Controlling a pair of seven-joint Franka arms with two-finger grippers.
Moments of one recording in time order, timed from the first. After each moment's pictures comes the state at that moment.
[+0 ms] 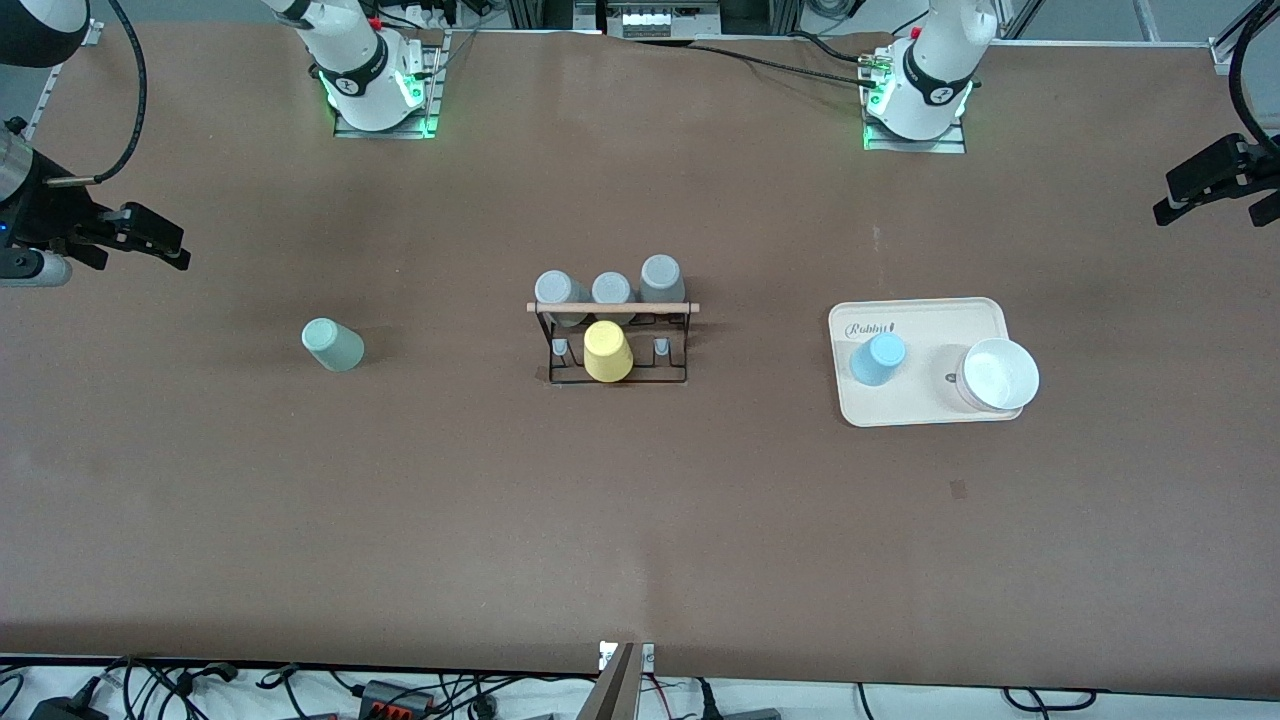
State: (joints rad) left arm -0.01 0.02 0.07 -1.42 -0.04 1.43 0.02; right arm -0.01 -0.02 -0.02 -1.73 0.00 1.70 -0.03
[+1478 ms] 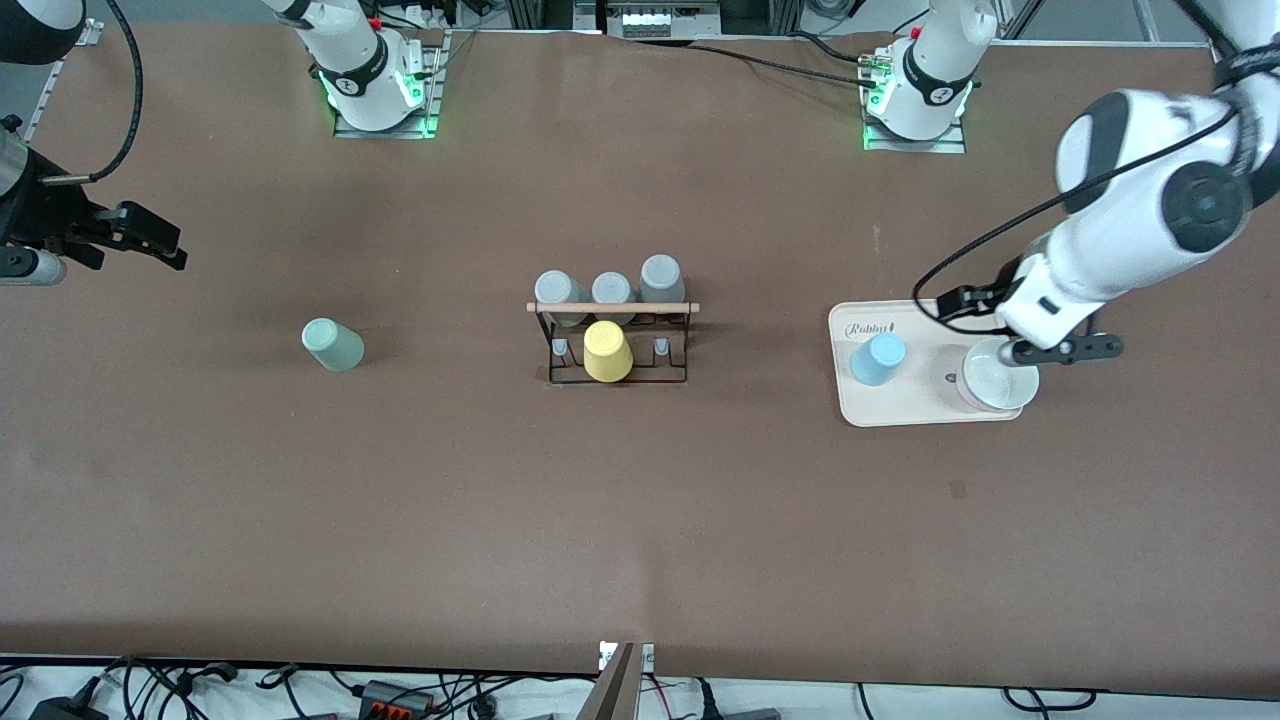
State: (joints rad) left arm -0.04 0.13 -0.11 -1.98 -0.04 1.98 -0.27; right arm -0.01 -0.02 -0.02 -1.72 0.00 1.70 -0.03
